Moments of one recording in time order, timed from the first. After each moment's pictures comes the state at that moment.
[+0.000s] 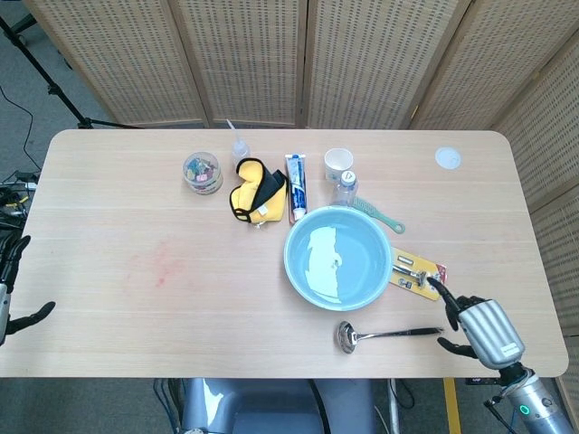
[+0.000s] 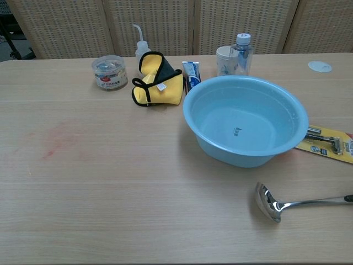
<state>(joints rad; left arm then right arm) -0.07 -1.10 -0.08 -1.60 1.54 1.59 -0.03 0.20 -1.18 -0.04 -1.47 -1.81 1.42 0.13</state>
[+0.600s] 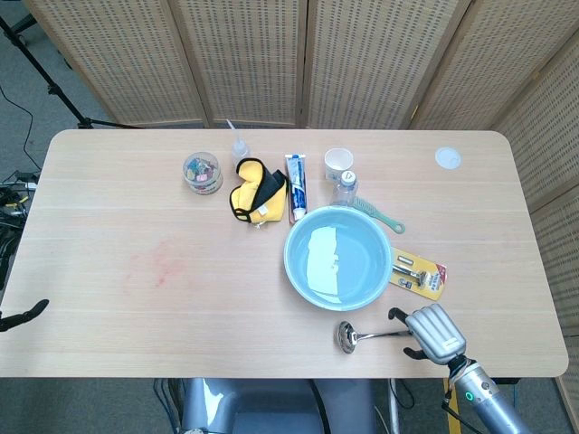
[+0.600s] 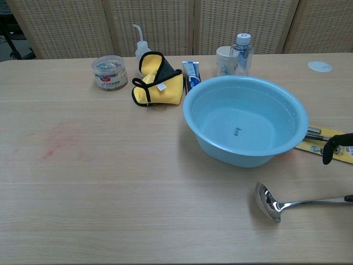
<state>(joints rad) -0.08 -1.09 -0.09 -1.60 1.51 1.57 -0.08 0.28 -1.33 -0.04 -1.53 -1.66 1.15 -0.16</state>
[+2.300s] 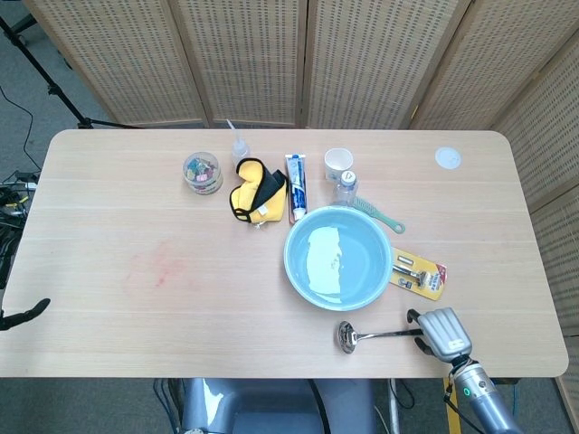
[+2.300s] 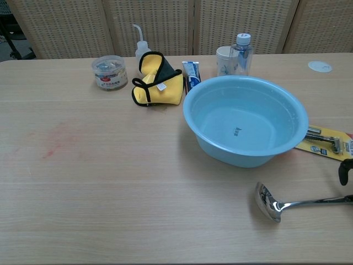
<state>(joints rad) -0.08 -1.09 -0.09 -1.60 1.50 1.56 -0.07 0.25 -1.53 -0.08 -1.17 -1.58 1.19 -0.12</state>
